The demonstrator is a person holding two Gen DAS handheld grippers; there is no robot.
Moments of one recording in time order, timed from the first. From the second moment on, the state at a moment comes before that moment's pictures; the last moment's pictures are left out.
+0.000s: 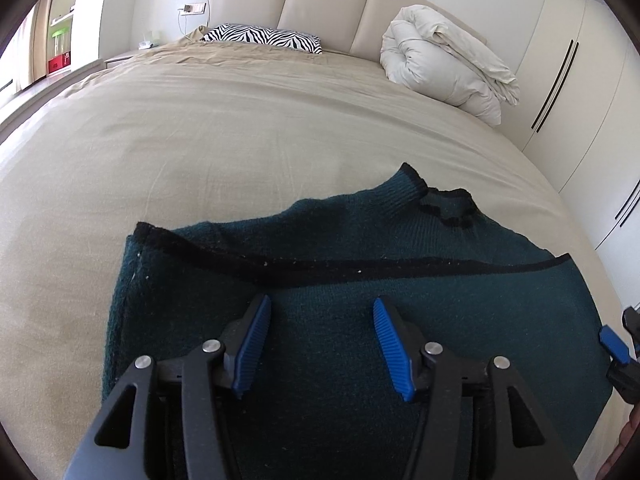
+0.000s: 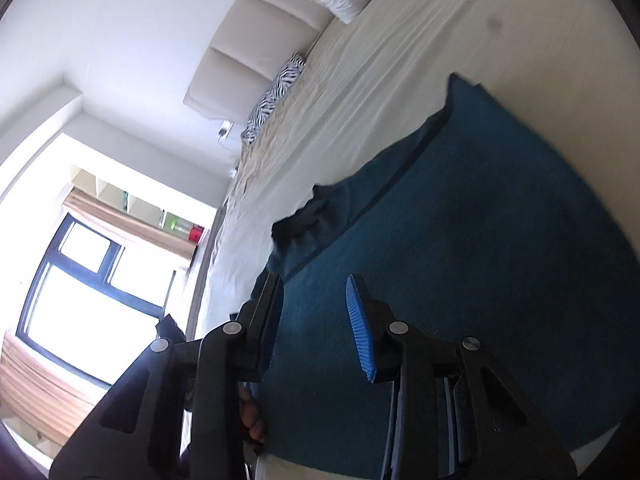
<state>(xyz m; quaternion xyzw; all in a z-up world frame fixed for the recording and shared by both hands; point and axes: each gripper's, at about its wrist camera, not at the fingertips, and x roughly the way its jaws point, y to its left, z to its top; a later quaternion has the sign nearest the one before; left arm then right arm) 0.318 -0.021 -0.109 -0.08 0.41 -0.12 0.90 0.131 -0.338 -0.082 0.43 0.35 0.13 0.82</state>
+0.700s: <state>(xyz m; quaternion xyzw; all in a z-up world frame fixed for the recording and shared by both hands) 0.290 -0.014 -0.084 -0.11 0.42 -0.12 0.89 0.074 -0.424 -0.128 0.51 0.31 0.01 0.80</state>
